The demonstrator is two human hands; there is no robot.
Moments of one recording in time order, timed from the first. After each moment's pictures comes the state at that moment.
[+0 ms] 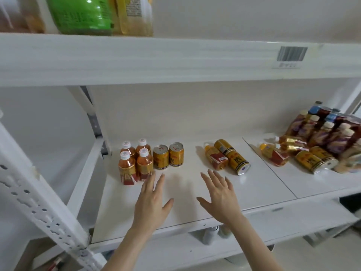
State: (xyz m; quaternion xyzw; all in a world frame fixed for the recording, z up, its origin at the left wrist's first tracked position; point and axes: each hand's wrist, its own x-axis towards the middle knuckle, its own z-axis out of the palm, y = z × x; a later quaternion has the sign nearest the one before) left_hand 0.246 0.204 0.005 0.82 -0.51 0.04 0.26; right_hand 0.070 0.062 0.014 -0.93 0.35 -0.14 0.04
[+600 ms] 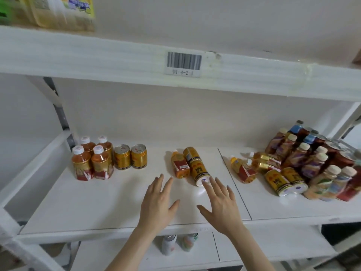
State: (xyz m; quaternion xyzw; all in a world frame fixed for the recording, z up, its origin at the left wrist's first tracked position) left_hand 0.093 0.074 0.009 0.84 -0.48 0.04 0.27; right_hand -0.069 -0.064 0.016 -0.94 0.32 -0.14 -0.01
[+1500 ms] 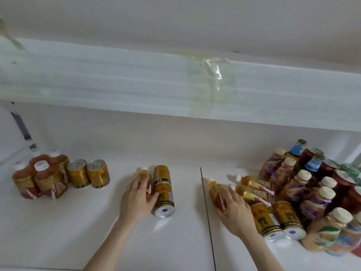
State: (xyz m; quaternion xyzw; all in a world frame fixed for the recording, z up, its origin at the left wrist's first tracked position) left_hand 0.107 -0.092 -0.004 0.89 -0.35 0.03 0.28; right_hand -0.123 -0.292 0.009 -0.92 0.37 -0.10 0.09
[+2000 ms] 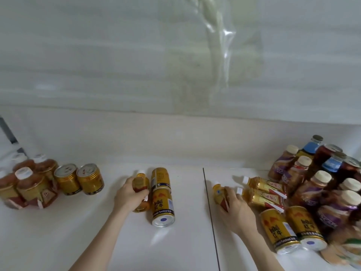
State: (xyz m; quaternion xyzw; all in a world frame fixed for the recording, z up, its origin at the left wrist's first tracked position) left_hand 0.168 -0.122 -0.026 0.90 -0.17 -0.13 0.39; right_hand -0.088 -0.324 -0.016 -0.88 0.42 -0.12 0.17
